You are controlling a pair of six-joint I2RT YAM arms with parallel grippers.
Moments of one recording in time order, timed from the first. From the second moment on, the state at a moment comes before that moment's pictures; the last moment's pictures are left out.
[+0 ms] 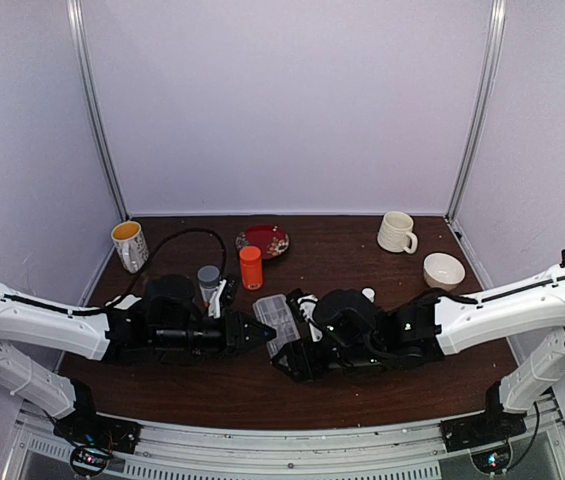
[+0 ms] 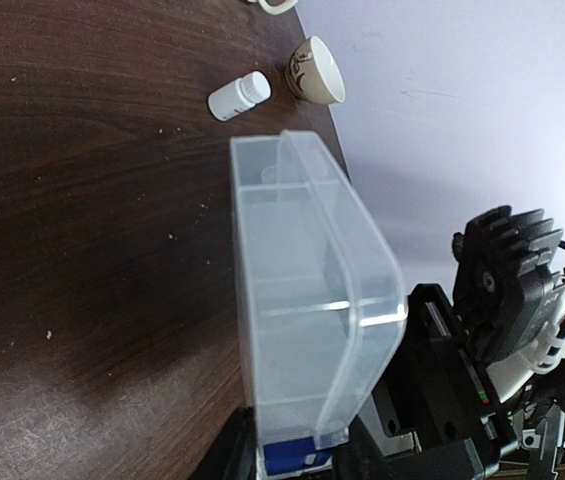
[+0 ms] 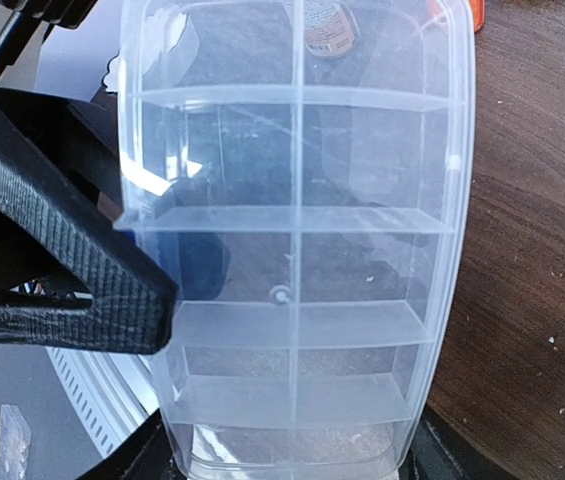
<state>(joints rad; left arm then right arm) -1.06 1.31 0.57 0.38 0.22 -1.10 1.26 1.52 0.94 -0.13 0.12 0.69</state>
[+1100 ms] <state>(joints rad) -1.06 1.36 0.65 0.27 0.11 -1.15 1.30 1.65 1.16 -0.43 0.40 0.65</state>
